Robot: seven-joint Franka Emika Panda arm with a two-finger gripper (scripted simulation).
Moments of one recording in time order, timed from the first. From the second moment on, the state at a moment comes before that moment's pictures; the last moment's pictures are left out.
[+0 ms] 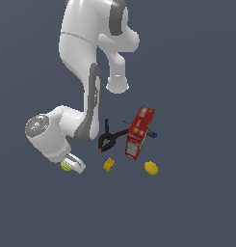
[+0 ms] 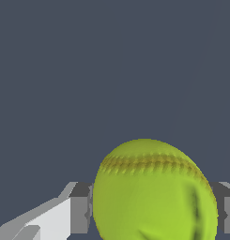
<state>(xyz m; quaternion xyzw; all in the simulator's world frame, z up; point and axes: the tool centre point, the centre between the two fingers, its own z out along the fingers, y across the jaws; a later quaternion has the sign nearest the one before) 0.085 -0.227 0.041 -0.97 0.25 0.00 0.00</state>
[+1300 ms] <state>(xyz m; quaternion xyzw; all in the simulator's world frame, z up) 0.042 -0.164 0.106 -0.97 0.25 0.00 0.00</state>
